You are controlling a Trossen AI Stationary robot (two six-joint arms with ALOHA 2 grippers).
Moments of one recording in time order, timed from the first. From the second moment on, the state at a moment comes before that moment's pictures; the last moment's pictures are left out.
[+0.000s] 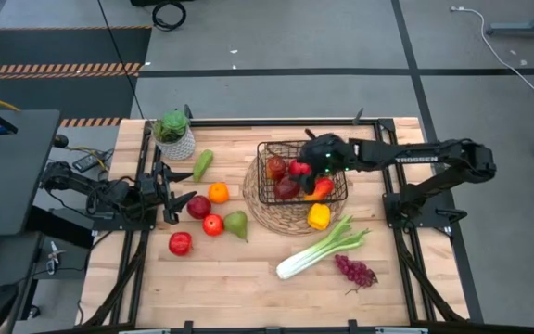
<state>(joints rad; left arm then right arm) -0.36 0.14 0.01 0.45 -0.63 0.15 -0.21 1.32 0.93 -0.29 0.02 0.27</state>
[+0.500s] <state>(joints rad) -0.36 0.14 0.01 0.45 -0.63 0.15 -0.10 1.52 1.21 -0.60 0.11 0.23</state>
